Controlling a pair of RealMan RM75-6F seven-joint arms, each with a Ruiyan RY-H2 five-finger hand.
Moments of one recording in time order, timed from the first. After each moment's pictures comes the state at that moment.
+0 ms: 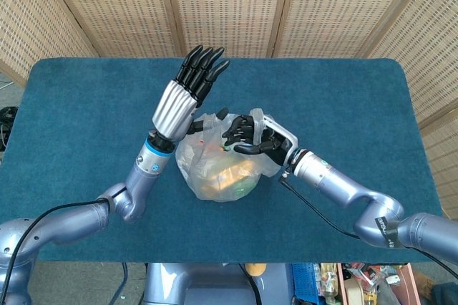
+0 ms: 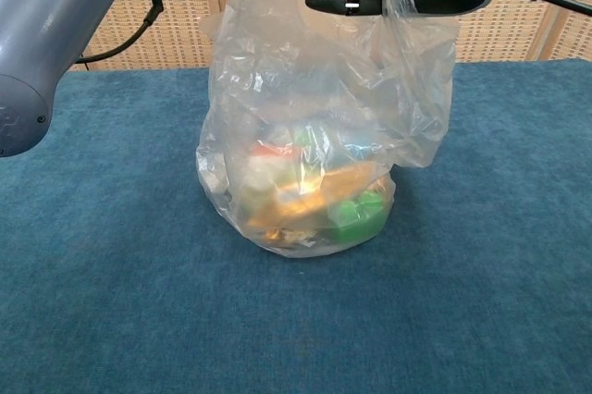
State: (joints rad) left arm -1.05 -1.72 -0.39 -1.11 1.53 1.45 -0.12; right arm 1.03 -1.13 0.18 -1.62 -1.45 0.76 1.97
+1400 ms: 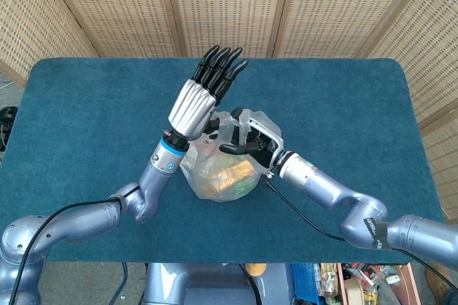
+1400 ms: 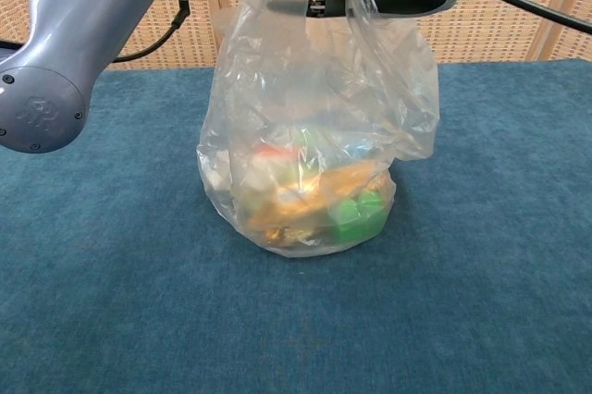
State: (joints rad) left arm -1.11 -1.77 -0.40 -1.09 1.48 1.39 -0.04; right arm 0.97 -1.19 0.35 -1.66 -1.41 0.62 1.91
